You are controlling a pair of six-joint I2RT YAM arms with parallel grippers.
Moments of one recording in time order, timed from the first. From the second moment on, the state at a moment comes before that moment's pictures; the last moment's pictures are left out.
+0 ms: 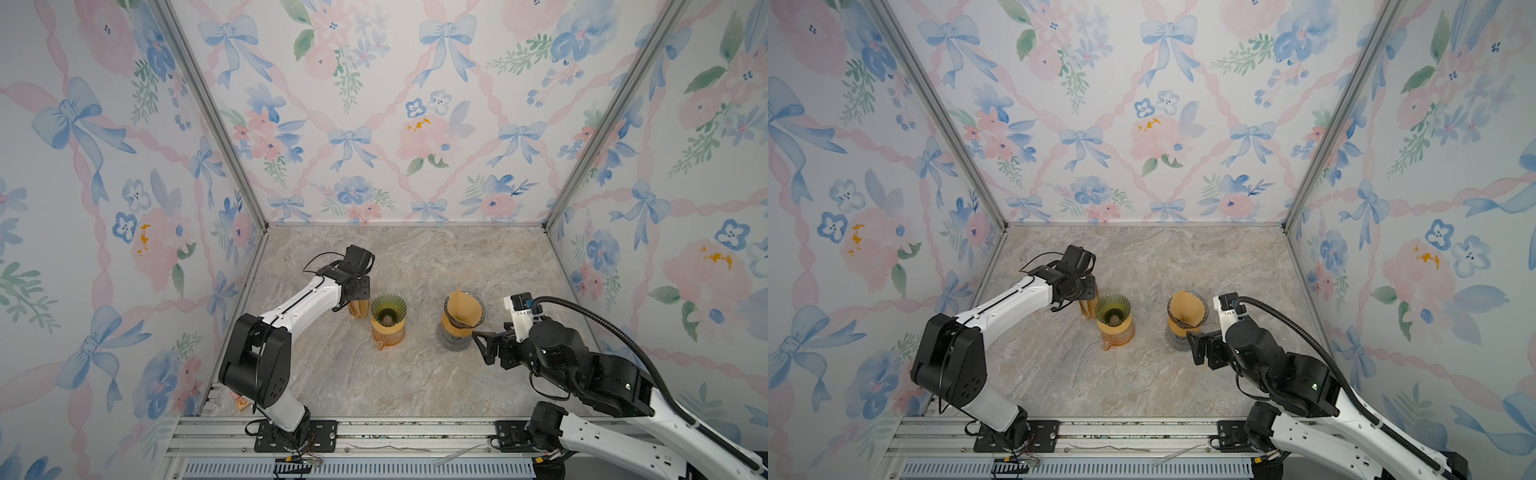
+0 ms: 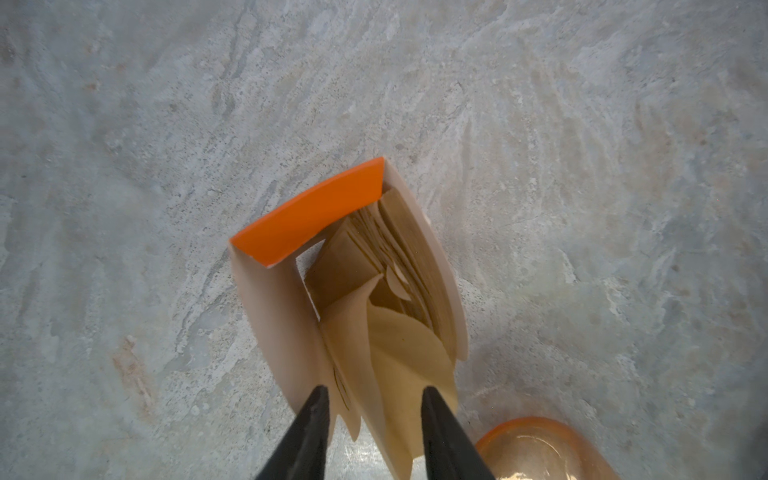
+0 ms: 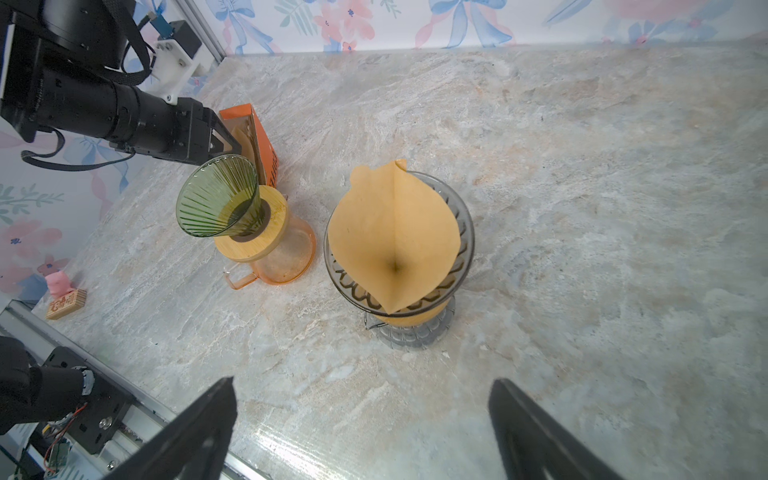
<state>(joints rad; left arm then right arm) -0.43 1.61 1.17 -0.61 -0.23 -0.40 0.96 0.64 0.91 -0.91 0.36 0.53</state>
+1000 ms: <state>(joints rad) -0.43 1.45 1.14 -0.62 -0.17 -0.44 0.92 0.60 0.90 -0.98 0.36 0.53</state>
